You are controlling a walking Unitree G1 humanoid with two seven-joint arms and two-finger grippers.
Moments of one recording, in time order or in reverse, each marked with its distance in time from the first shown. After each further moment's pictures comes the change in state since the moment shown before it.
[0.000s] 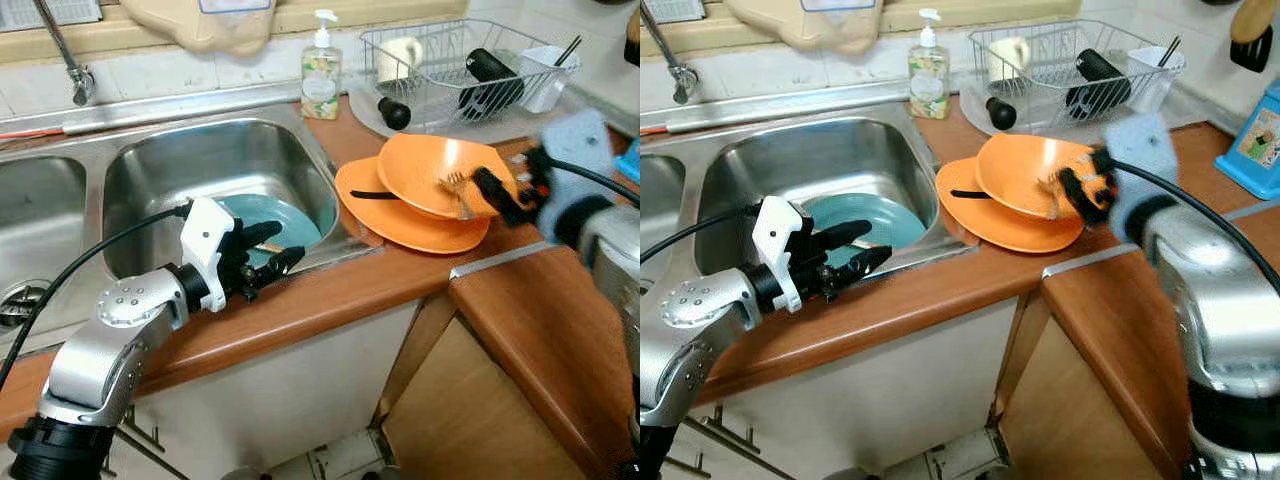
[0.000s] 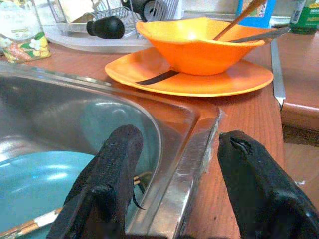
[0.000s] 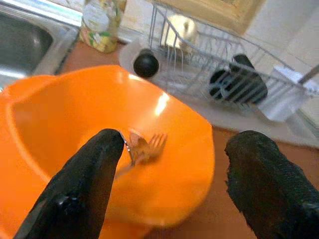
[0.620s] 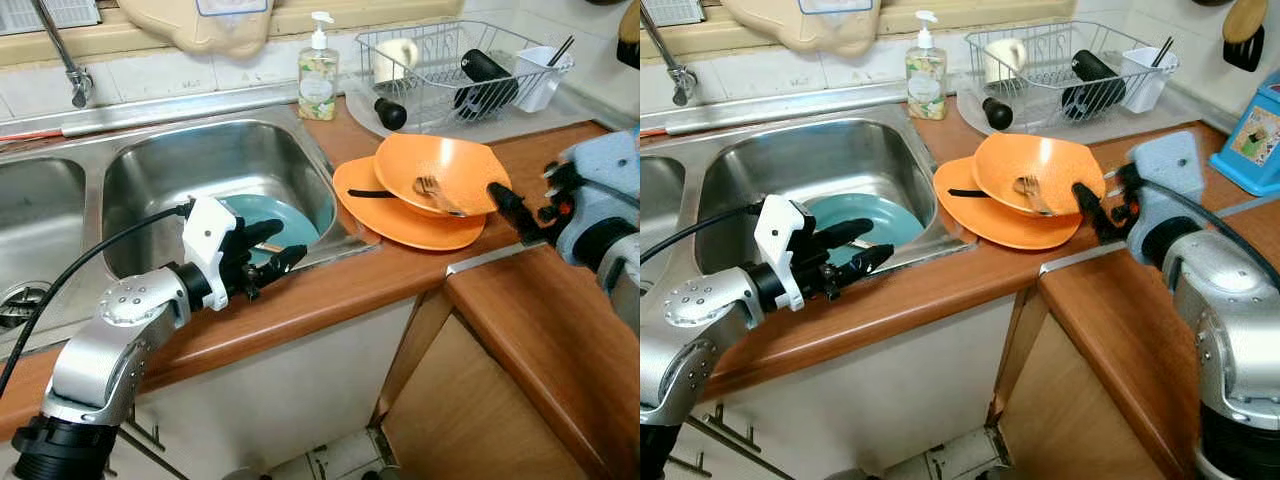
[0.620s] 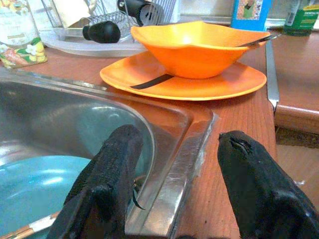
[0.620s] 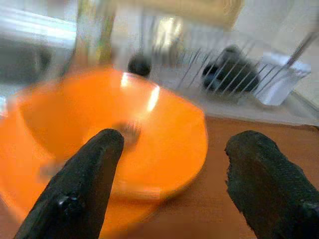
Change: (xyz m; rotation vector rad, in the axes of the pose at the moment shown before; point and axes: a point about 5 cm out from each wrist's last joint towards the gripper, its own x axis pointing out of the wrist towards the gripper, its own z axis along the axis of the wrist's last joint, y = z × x) left arm 0.002 -0.001 0.001 0.000 -0.009 0.005; right arm -0.015 -0.010 0.000 0.178 -0.095 -0.038
